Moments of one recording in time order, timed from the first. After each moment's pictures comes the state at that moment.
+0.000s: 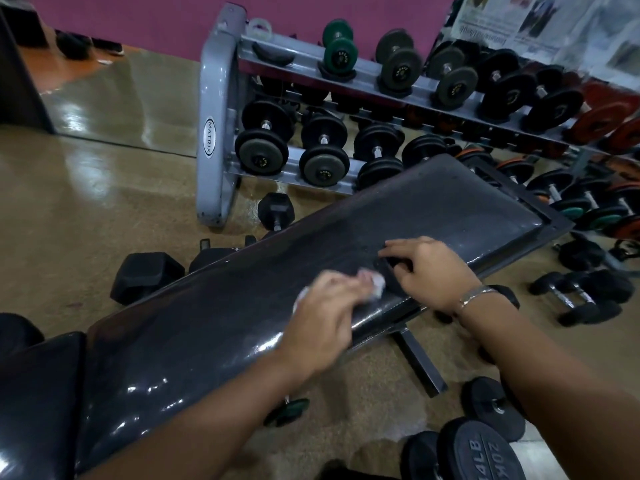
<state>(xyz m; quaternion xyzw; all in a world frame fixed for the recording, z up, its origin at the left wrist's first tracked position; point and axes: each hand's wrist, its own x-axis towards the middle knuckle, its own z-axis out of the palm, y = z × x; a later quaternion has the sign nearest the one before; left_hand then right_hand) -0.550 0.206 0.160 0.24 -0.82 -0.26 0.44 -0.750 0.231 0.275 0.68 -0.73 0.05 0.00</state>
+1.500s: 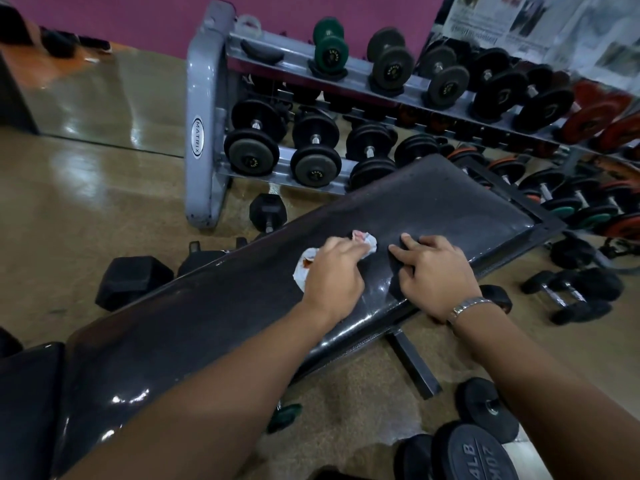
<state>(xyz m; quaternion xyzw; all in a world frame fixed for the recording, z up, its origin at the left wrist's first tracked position) -0.626 0.145 0.172 0.34 -0.82 -0.20 0.42 -0.766 0.236 0.266 0.62 -0.78 -0.04 0.10</state>
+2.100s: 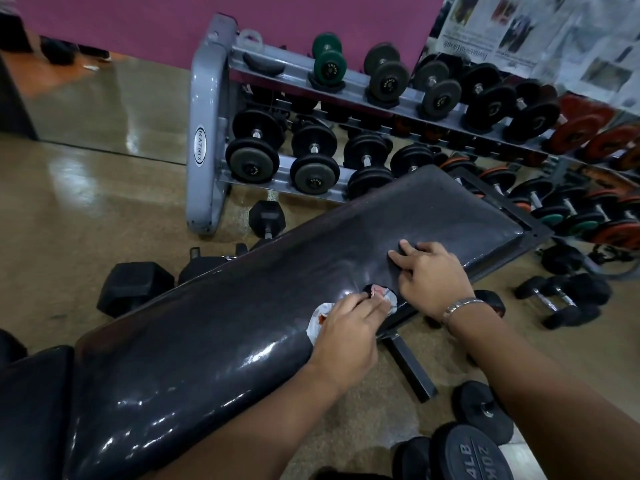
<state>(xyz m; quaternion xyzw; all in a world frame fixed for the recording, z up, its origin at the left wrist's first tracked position) -0.601 0.228 0.151 0.27 -0.87 -0.15 0.38 -0.758 0.236 0.272 0.61 -0.78 -0.07 0.09</state>
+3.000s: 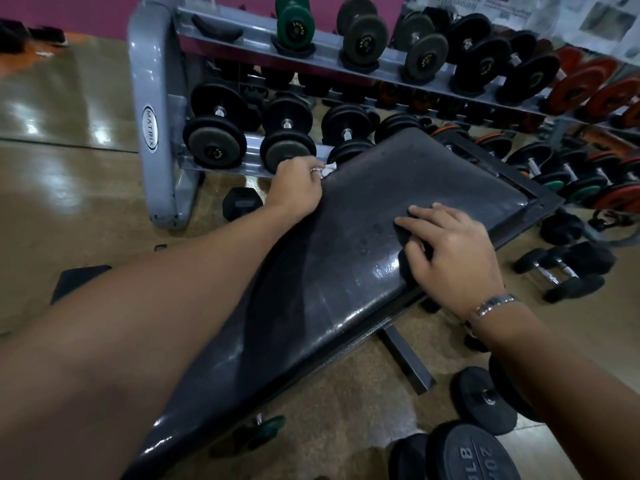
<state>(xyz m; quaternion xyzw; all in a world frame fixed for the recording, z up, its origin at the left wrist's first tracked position) -0.682 0.014 0.221 0.43 -0.77 -0.28 0.39 -0.831 0.236 0.254 0.63 -0.73 0.16 0.21</state>
